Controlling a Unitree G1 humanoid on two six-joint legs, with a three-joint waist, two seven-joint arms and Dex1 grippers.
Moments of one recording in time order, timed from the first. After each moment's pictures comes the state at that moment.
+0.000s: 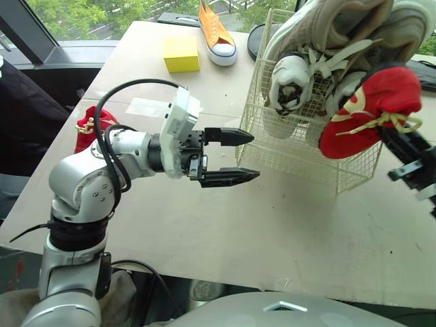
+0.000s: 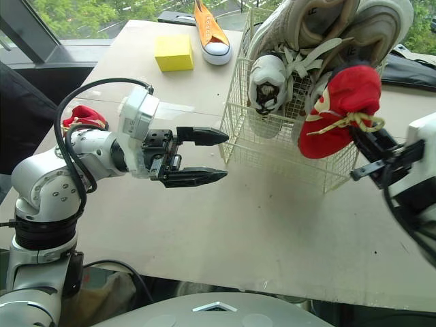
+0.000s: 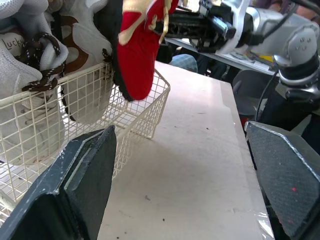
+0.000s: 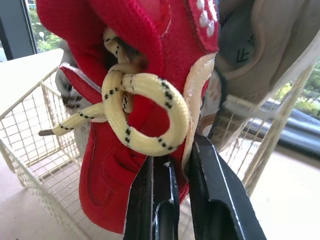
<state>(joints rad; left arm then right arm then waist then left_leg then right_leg) -0.49 0.68 0.03 -0.46 -0.93 0.86 -0.98 0.27 -0.73 -0.45 -0.99 0.86 0.63 0.03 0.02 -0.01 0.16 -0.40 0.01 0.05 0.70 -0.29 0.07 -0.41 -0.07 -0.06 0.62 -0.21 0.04</state>
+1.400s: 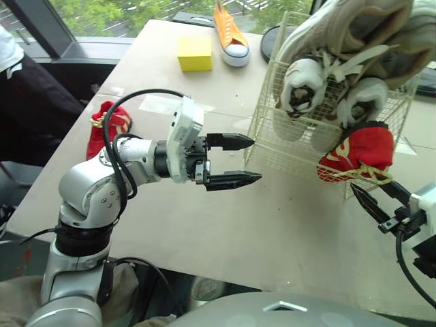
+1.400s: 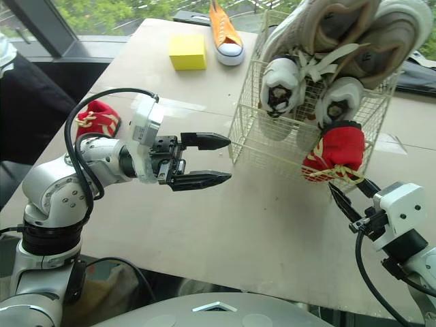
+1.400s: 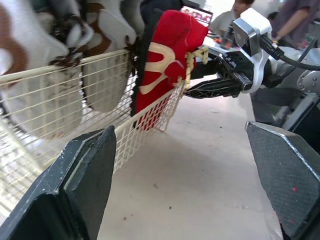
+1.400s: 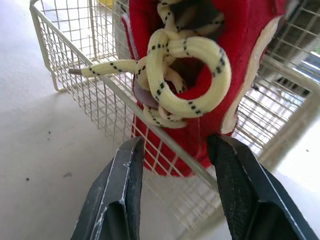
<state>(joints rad) -0.44 0.67 0.01 -0.46 -0.89 0.82 -0.96 0.63 -0.56 -0.46 -0.93 0.54 0.37 0.44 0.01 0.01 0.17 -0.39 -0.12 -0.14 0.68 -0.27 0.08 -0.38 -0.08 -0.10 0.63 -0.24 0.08</state>
